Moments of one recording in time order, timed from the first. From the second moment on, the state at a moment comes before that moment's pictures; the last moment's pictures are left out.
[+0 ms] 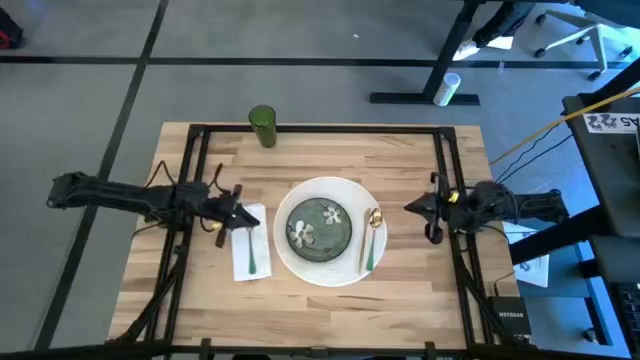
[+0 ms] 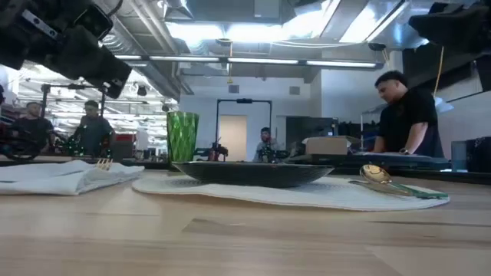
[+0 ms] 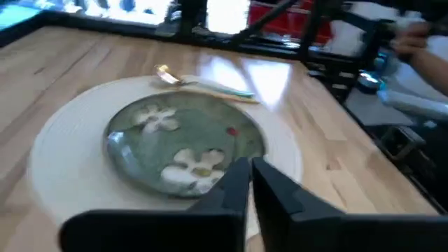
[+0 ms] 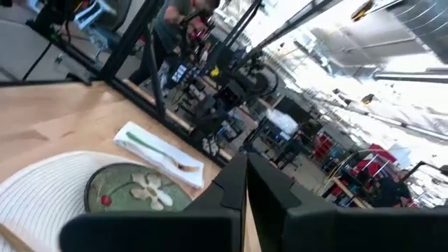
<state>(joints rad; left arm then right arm) -0.02 0.52 0.17 0.06 0.08 -0.17 0.12 0.00 0.14 -0.01 -0.01 -0.66</state>
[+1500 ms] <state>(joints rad) -0.07 0.89 0.41 -0.94 -0.12 -0.95 0.12 0.01 0.14 -0.02 0.04 -0.63</state>
